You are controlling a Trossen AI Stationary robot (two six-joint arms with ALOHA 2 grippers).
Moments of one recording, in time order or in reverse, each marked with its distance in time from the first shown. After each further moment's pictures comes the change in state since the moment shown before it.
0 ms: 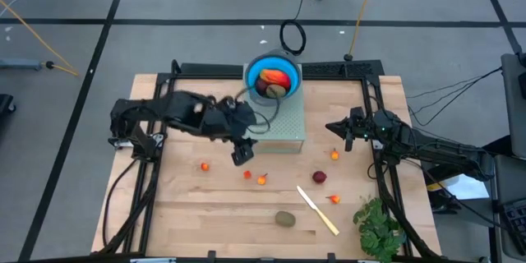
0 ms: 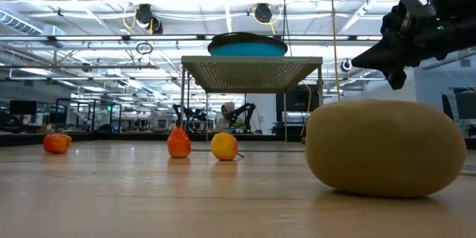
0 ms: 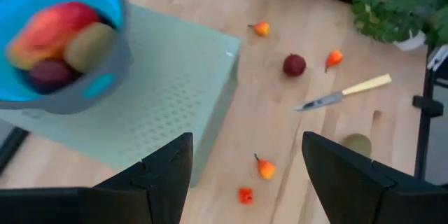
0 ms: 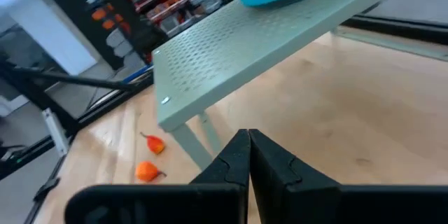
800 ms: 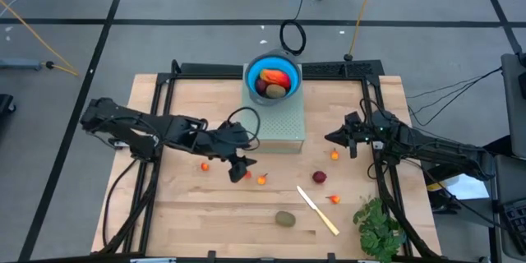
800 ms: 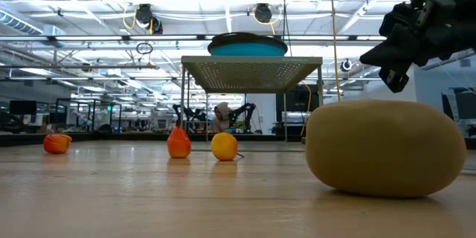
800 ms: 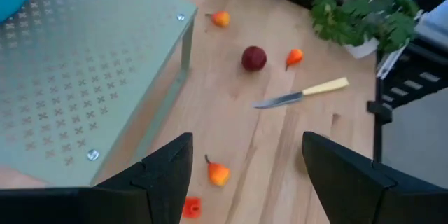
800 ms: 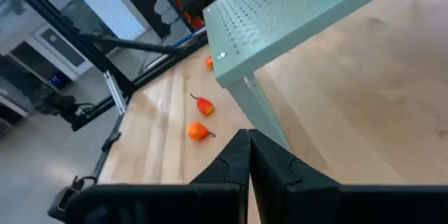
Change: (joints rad) left arm -0.053 -0.309 -0.781 0.654 0.065 -0.109; right arm 0.000 0.022 0.000 -0.017 -0.228 0.027
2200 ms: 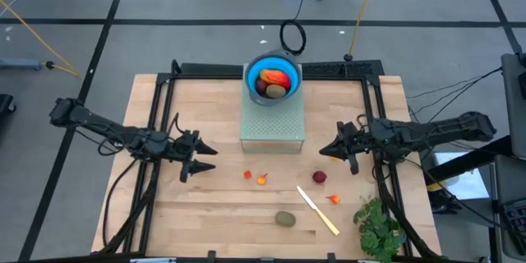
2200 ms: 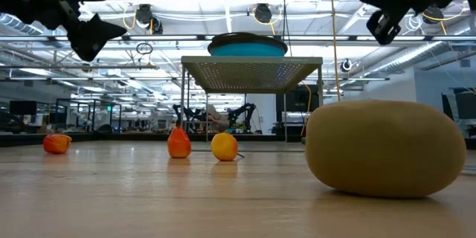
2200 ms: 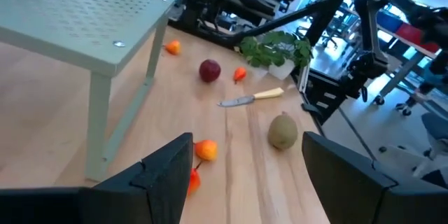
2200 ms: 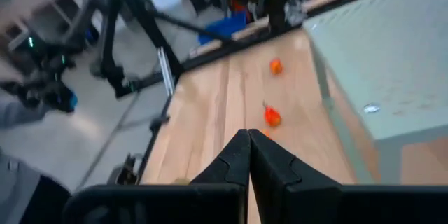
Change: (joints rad) left arm -0.071 -0.846 -1.194 0.896 0.070 0.125; right arm 0.500 0.265 0.287 0.004 0.329 -0.036
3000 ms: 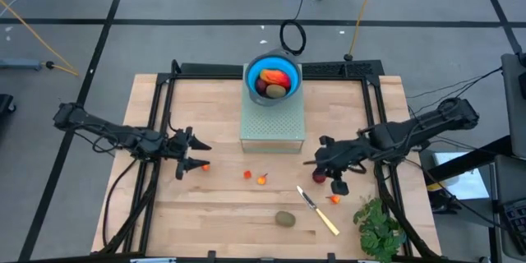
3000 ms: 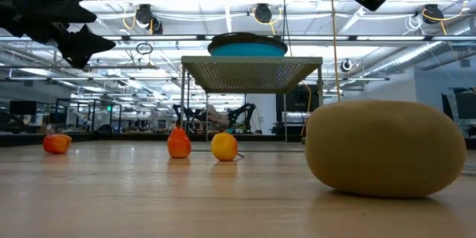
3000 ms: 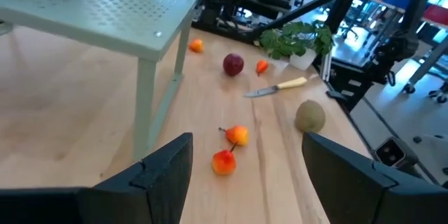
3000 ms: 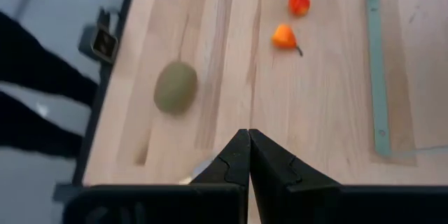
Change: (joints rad) left arm 0.001 -0.216 -0.066 -0.174 -0.054 0.088; right arm 0.199 0.573 0.612 -0.672 0.025 -0.154
